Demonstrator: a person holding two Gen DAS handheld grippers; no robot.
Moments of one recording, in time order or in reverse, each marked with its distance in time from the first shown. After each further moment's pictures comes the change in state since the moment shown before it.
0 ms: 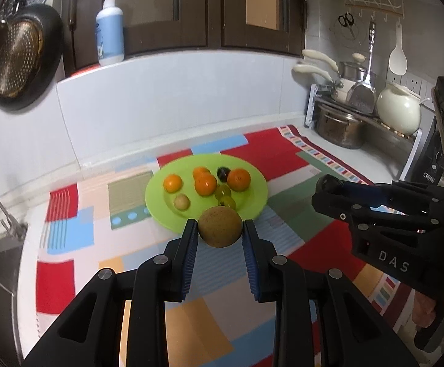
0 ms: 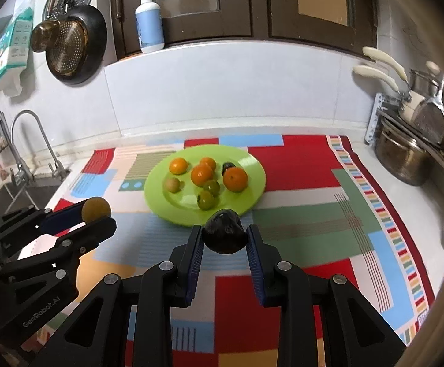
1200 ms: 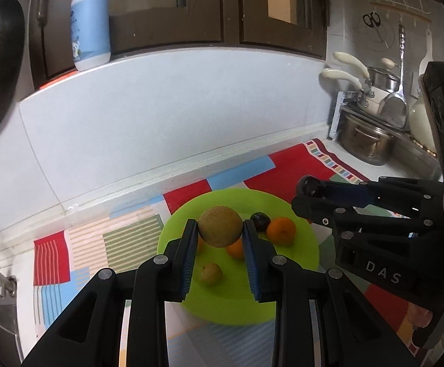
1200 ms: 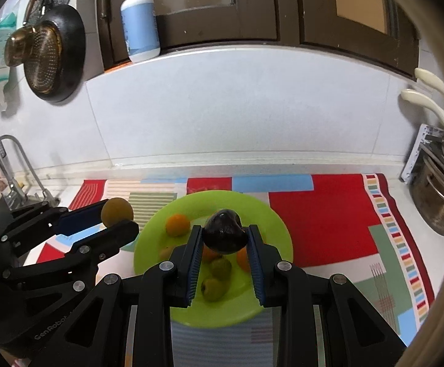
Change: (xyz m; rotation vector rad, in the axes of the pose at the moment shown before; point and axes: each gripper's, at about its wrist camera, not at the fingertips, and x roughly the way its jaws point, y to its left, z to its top) left arm 0.104 0.050 0.073 0.023 0.015 -0.021; right arm 0.103 0.006 0.090 -0.031 -0.003 0.061
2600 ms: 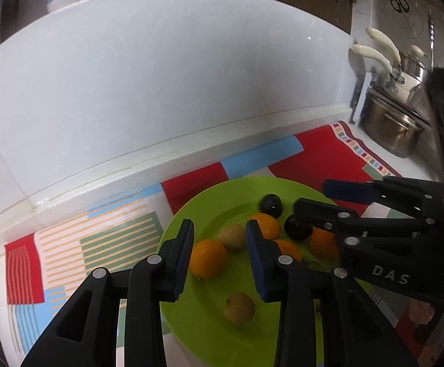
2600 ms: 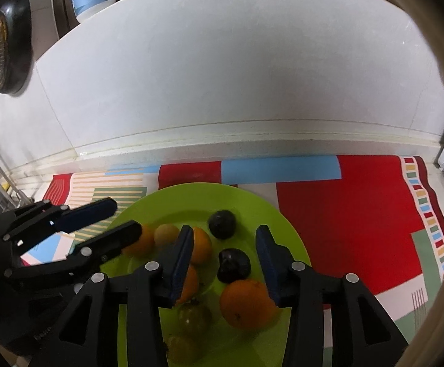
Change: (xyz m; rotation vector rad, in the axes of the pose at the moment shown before) left arm 0.088 0.031 0.000 -0.034 0.102 -0.009; right arm 0.109 -0.025 0.007 0.034 0.114 0.033
